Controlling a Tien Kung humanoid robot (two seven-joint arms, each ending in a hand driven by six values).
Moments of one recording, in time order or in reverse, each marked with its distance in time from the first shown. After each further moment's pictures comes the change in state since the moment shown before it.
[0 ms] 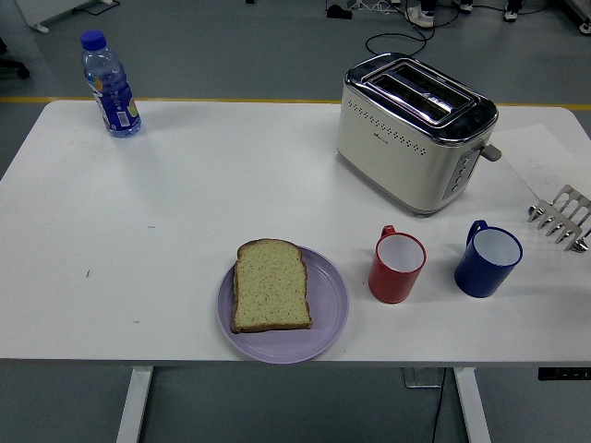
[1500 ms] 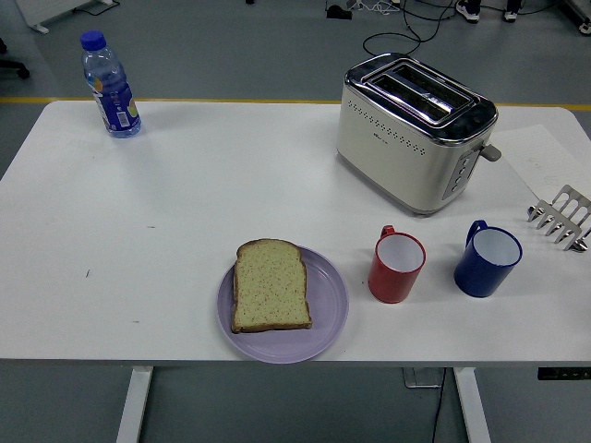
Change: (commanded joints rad) left arm -0.004 0.000 -0.024 0.000 0.057 -0.009 0.003; right arm -0.673 0.309 0.553 0.485 0.192 0.128 0.248
